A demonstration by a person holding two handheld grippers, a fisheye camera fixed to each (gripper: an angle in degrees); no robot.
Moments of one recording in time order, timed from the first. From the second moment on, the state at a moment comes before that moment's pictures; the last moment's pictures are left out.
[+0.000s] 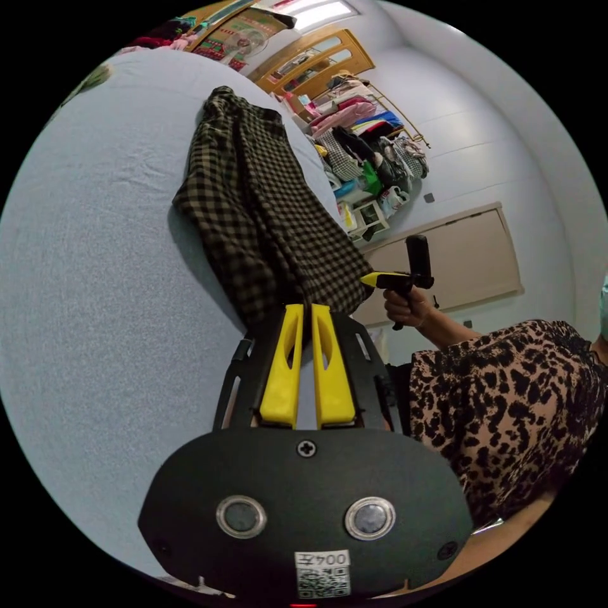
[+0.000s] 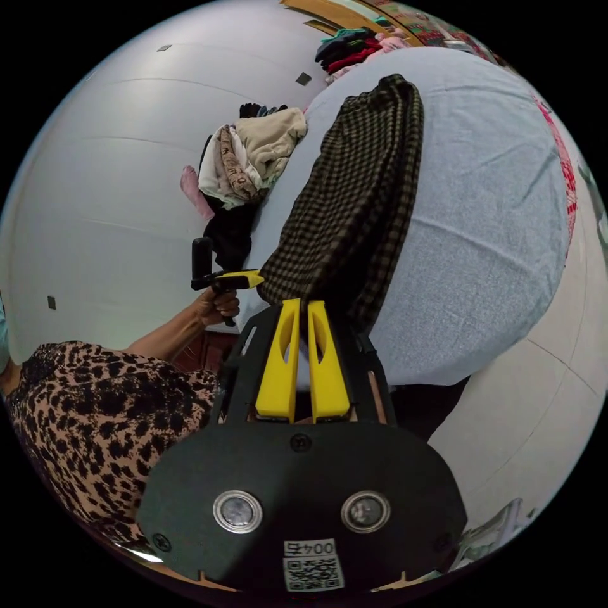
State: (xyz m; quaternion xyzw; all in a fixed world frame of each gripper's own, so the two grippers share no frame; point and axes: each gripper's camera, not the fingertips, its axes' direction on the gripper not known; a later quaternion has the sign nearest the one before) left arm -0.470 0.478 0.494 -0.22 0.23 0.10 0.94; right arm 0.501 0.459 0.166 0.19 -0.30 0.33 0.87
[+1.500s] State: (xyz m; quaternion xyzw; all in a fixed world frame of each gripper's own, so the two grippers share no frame) left arm -0.313 0.486 0.521 -0.16 0.05 0.23 0.96; right arm 0.490 0.192 0.146 0.01 -0.01 0.16 0.99
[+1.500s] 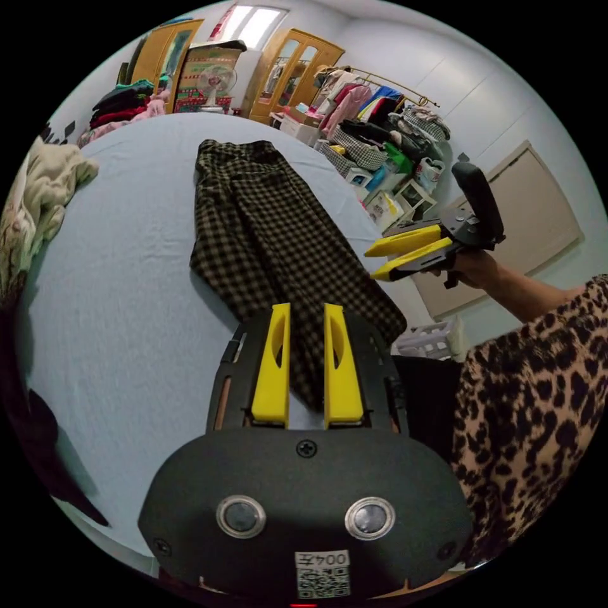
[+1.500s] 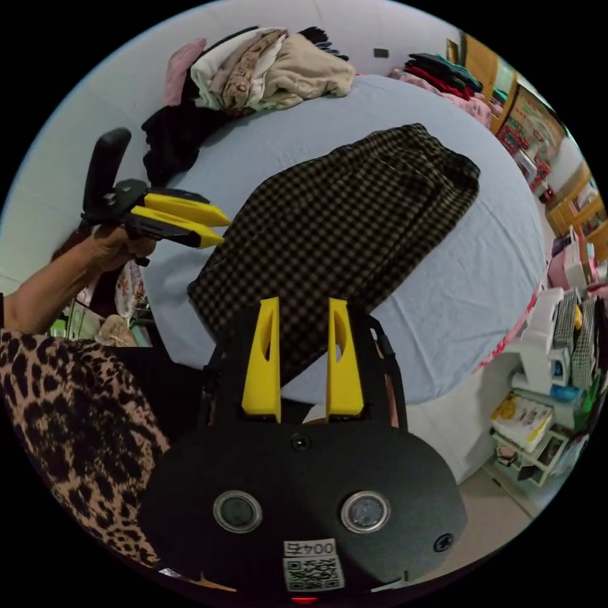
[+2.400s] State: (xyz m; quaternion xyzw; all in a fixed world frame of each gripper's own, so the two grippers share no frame) left arm -0.330 0.426 0.626 -0.11 -0.03 0.18 0.98; right arm 0.800 0.191 0.110 0.23 -0.15 0.31 0.91
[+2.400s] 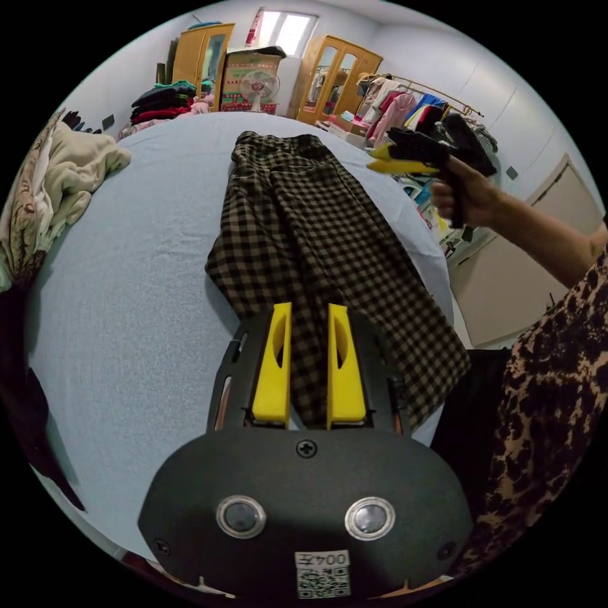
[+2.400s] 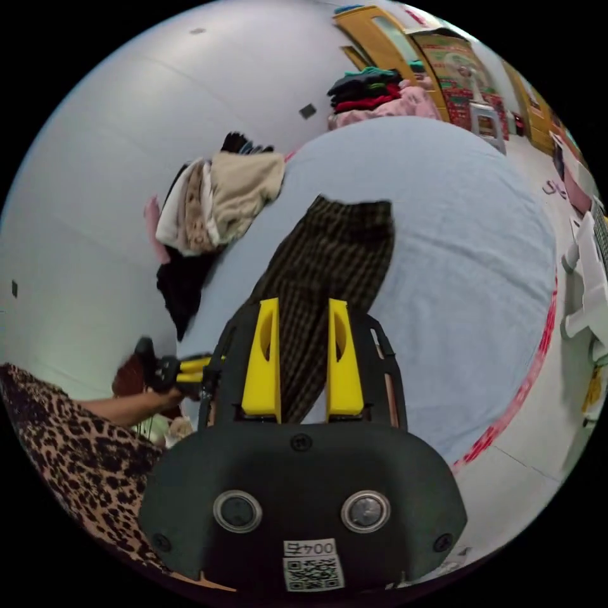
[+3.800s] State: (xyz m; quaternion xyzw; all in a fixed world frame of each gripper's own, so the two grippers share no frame) left arm -0.455 0.056 0.776 -0.09 0.23 -0.12 0.96; right arm 1.051 0.145 0.134 0.17 -0.16 0.31 0.92
